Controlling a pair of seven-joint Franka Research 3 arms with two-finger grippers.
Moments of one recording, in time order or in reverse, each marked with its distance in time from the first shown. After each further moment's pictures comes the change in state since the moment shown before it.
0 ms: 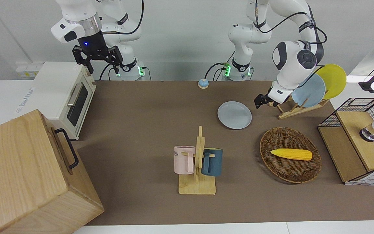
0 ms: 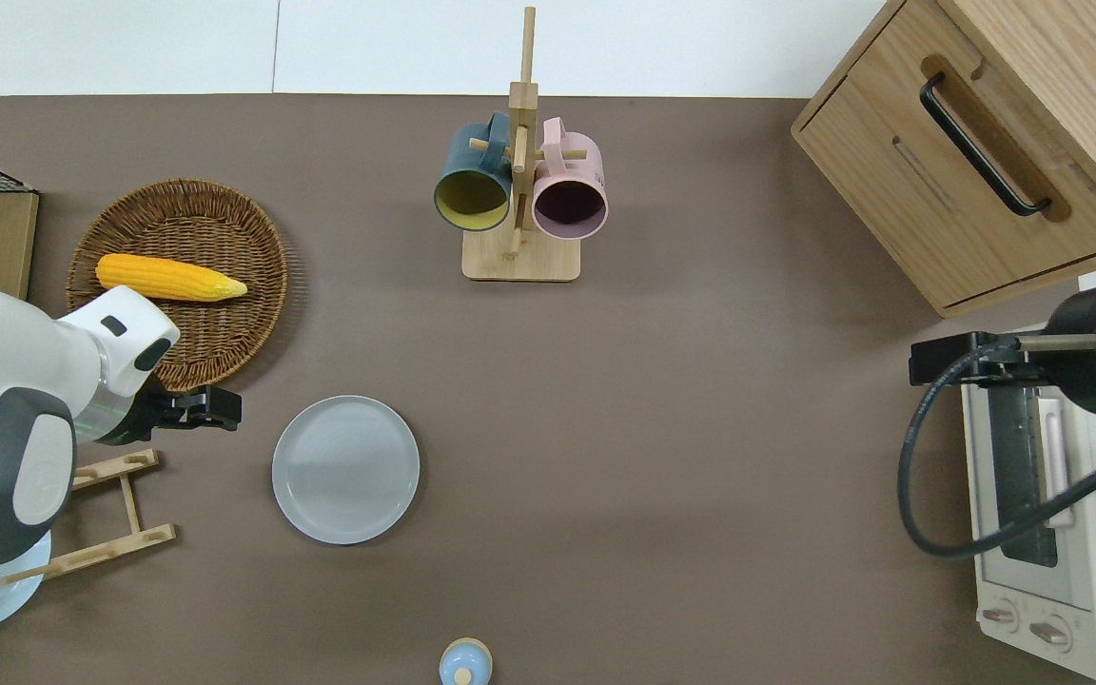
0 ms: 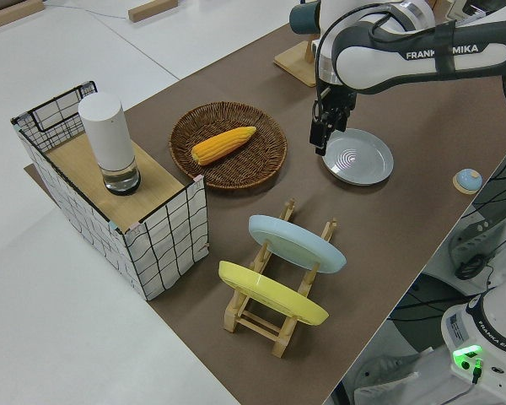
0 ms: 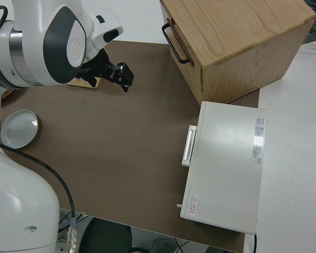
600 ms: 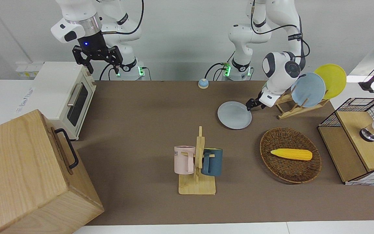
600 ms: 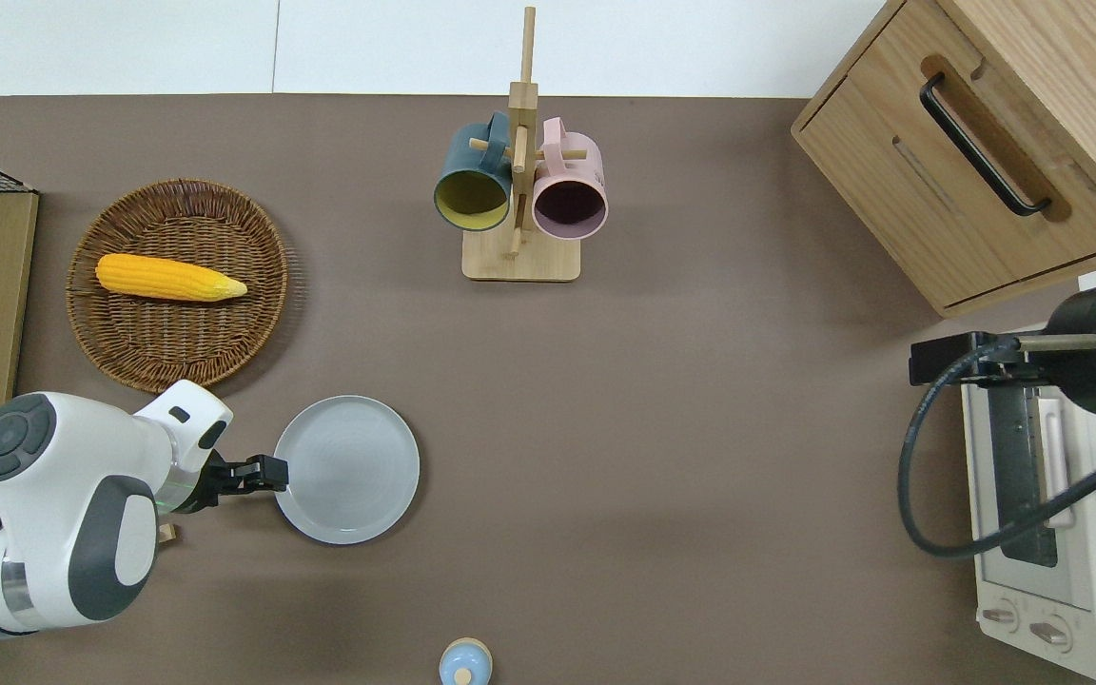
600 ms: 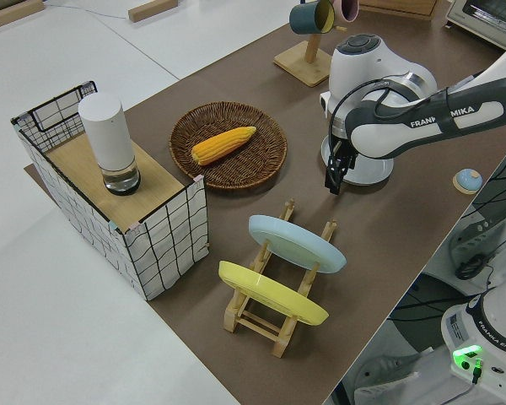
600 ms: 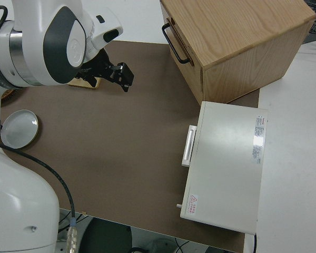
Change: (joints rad) left arm 0.009 -0.032 -0.008 -0.290 -0.085 0.250 0.000; right arm 0.000 0.000 0.000 0.000 0.000 0.000 0.000
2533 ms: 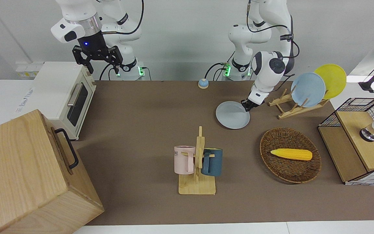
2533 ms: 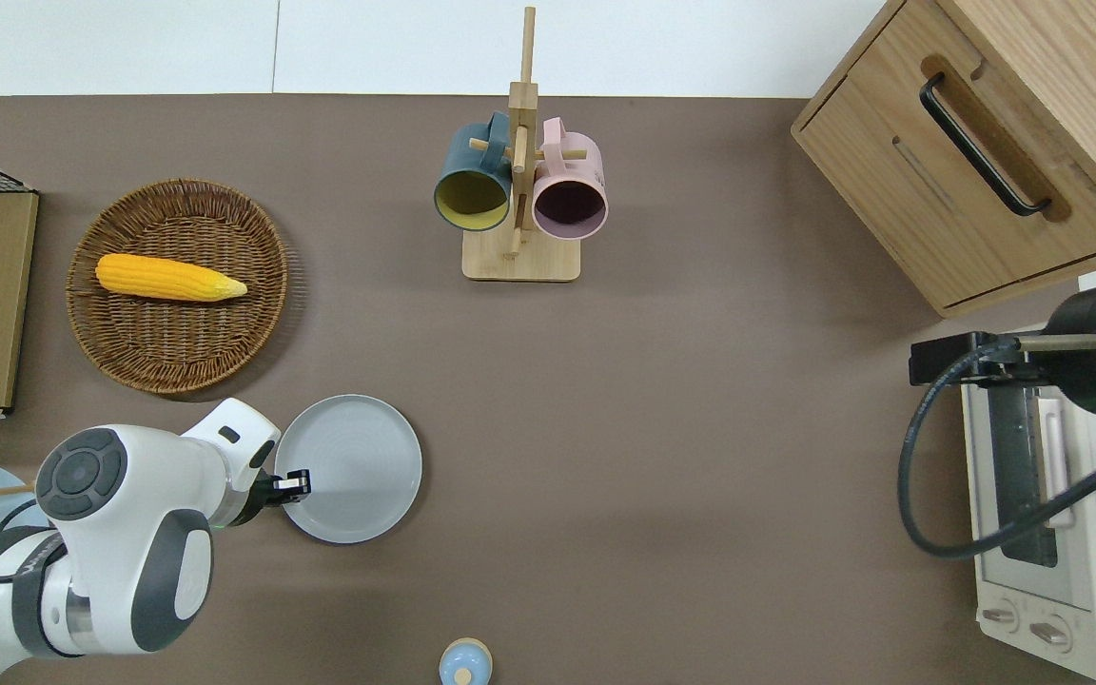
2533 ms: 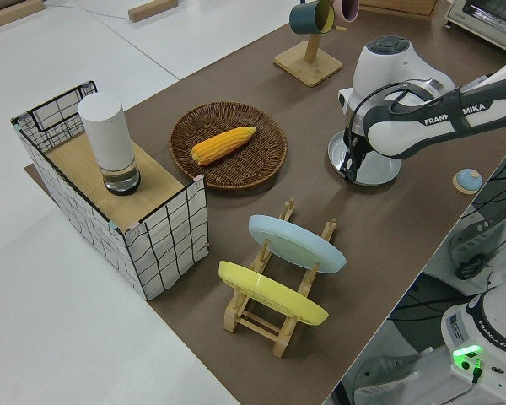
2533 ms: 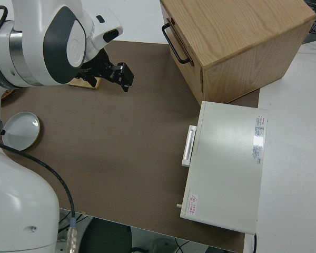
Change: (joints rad) left arm 0.002 -0.030 -0.100 -0.078 0.022 0.134 -0.088; right arm 0.000 0.000 0.000 0.000 0.000 0.000 0.000
